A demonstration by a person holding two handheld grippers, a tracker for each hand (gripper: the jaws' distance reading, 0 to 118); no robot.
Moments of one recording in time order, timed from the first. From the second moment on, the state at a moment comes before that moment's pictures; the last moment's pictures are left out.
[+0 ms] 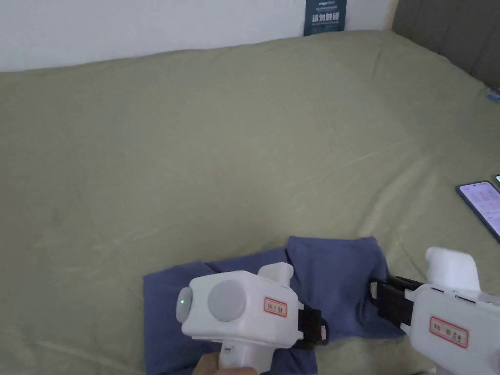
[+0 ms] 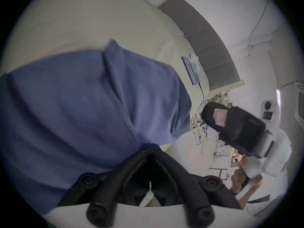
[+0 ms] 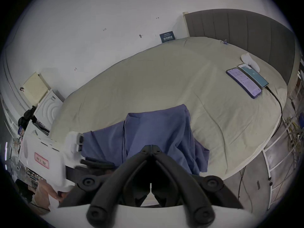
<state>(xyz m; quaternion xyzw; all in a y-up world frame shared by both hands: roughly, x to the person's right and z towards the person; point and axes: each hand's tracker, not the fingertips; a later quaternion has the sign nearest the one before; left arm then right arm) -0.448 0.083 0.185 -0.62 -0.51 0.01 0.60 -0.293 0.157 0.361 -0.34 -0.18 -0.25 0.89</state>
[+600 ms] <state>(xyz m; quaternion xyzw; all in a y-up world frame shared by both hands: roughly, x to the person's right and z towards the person) -0.670 0.143 0.095 -0.55 -0.43 0.17 0.70 -0.321 0.179 0.349 -0.34 -0.18 -0.22 0.90</state>
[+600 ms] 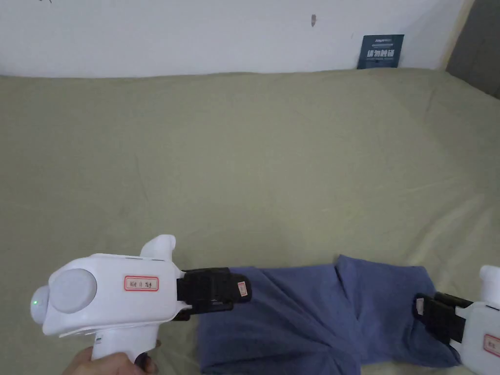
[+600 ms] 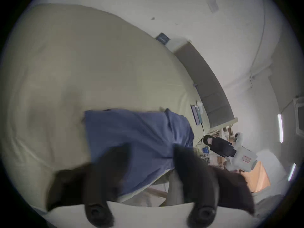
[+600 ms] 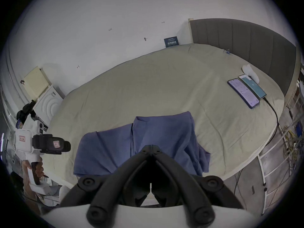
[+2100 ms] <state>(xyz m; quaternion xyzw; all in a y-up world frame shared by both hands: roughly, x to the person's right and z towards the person) -0.879 0.143 0.055 -0.56 -0.26 0.28 0.73 -0.349 0.161 0.300 -0.39 -0.12 -0.21 0.89</state>
